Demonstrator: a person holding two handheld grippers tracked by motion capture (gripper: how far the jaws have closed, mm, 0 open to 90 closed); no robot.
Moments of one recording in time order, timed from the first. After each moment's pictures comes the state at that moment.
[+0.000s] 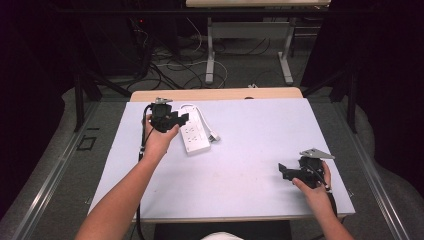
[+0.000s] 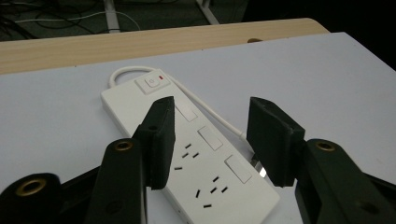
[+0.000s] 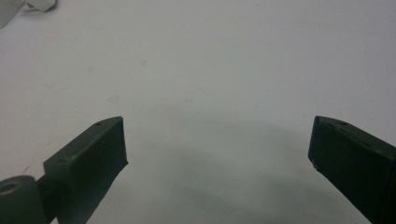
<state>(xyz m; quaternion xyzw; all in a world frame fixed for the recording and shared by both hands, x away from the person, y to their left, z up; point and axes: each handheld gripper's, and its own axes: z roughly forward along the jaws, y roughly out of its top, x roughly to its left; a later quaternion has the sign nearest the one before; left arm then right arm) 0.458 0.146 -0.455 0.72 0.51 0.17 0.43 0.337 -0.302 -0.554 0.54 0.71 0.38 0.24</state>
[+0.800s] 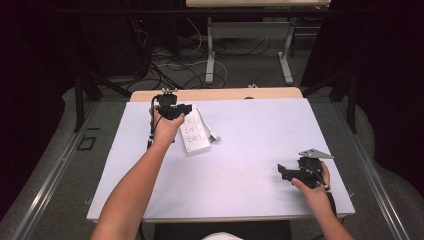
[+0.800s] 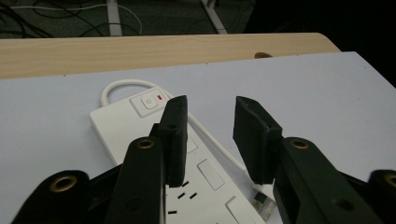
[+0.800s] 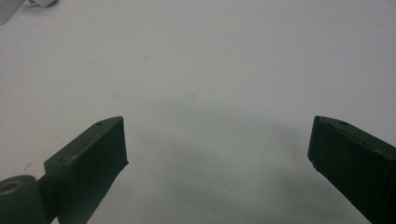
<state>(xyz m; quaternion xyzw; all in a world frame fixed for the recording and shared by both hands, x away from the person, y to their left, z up) 0.500 0.131 -0.457 0.70 0.54 0.16 0.43 0.338 -0.301 -0.558 0.54 0.71 0.38 0.23</state>
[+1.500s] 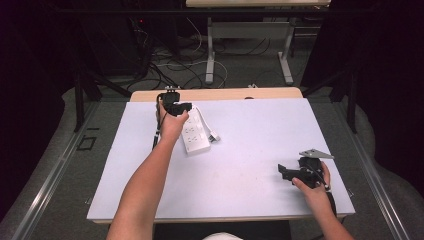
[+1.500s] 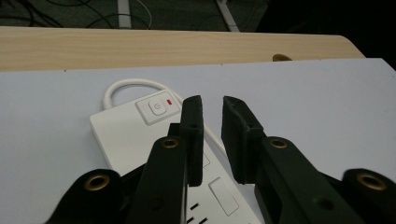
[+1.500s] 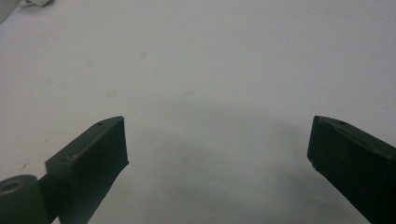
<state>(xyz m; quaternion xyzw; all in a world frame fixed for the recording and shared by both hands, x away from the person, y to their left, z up) 0.527 0.125 -0.473 0.69 0.57 0.15 0.41 0.339 -0.303 -0.560 0.55 0.71 0.38 0.23</state>
